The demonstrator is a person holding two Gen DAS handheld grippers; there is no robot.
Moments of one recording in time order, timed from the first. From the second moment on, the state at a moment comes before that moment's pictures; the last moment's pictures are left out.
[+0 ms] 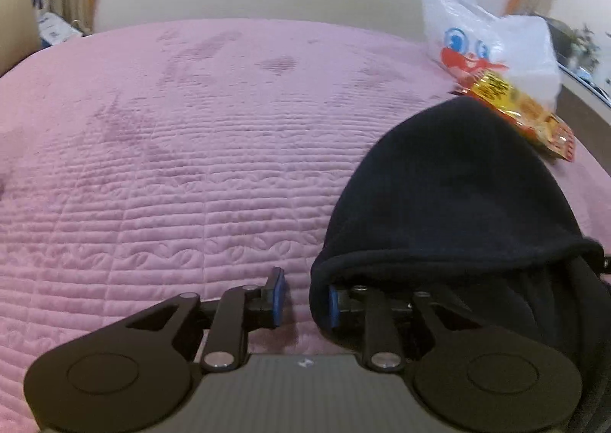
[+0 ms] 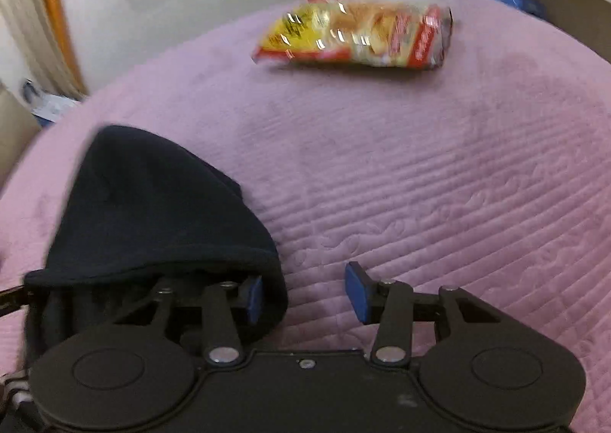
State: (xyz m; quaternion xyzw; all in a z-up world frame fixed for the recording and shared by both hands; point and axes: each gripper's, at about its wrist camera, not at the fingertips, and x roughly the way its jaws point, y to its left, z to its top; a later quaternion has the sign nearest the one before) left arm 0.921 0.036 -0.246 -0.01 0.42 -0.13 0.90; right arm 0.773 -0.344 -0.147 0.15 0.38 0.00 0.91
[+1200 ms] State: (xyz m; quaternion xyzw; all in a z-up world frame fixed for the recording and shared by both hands) left arm 0.999 -0.043 -0.213 0.05 0.44 -0.31 0.84; right arm 0.851 -0.264 -0.102 0.02 0.36 0.17 0.92
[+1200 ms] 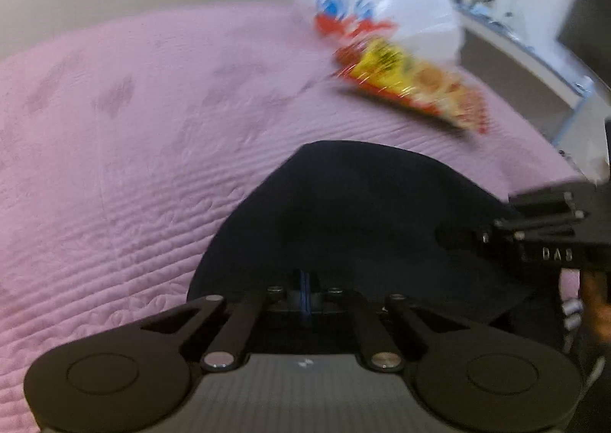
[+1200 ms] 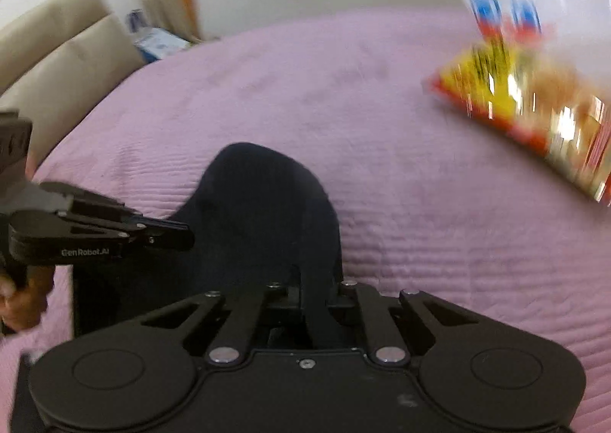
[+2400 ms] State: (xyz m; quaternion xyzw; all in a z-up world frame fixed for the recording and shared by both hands) left arm 0.634 0.084 -0.117 -0.13 0.48 -0.30 0.81; right arm 0.410 -0.196 -0.060 -0.33 0.36 0.38 0.79
